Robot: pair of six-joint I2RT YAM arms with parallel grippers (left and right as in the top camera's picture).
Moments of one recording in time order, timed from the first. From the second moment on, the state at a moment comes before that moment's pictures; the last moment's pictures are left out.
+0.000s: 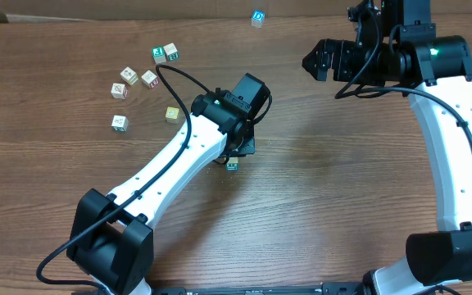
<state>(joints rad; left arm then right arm) -0.62 1.81 1.51 -1.05 -0.12 -0.65 0.11 1.72 1.87 -1.12 -0.35 0.19</state>
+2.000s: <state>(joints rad) -0.62 1.81 1.37 -0.86 -0.15 -0.66 0.11 1.72 1.87 -1.12 -0.35 0.19</state>
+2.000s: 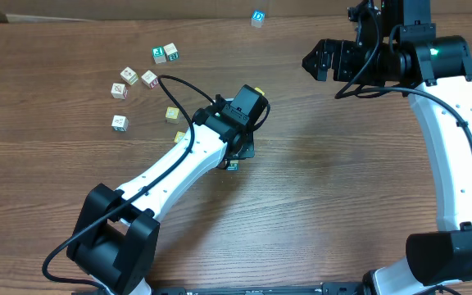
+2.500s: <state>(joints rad) -0.62 1.81 1.37 -0.86 -0.15 -0.66 0.11 1.72 1.87 -1.12 -0.35 0.19</state>
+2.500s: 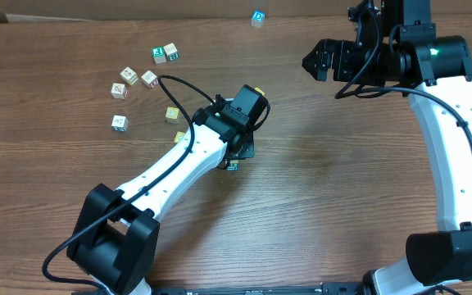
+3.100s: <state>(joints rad) -0.62 1.81 1.37 -0.87 -0.15 -0.66 0.11 1.72 1.87 -1.12 -0.35 0.19</state>
